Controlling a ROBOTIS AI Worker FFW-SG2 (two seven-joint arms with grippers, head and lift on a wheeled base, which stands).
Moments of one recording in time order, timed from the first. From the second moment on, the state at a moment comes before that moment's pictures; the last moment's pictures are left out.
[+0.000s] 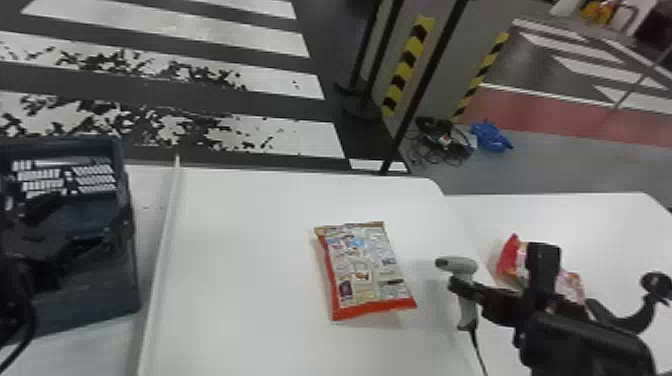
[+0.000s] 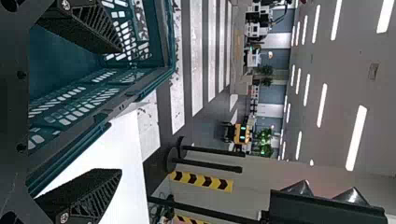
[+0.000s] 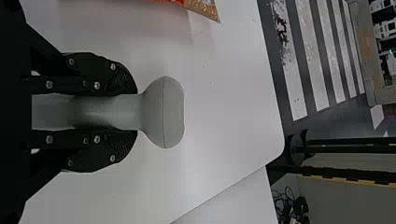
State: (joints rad) left arm 0.12 0.07 0.01 -1.79 0.06 0.31 -0.31; right arm -0.07 0.00 -0.79 -1.64 0.49 0.76 0.88
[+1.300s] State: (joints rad) left arm 0.11 0.06 0.00 -1.75 0.06 0.29 -0.32; right arm -0.08 0.00 -0.82 -1.61 0.48 0.75 0.83
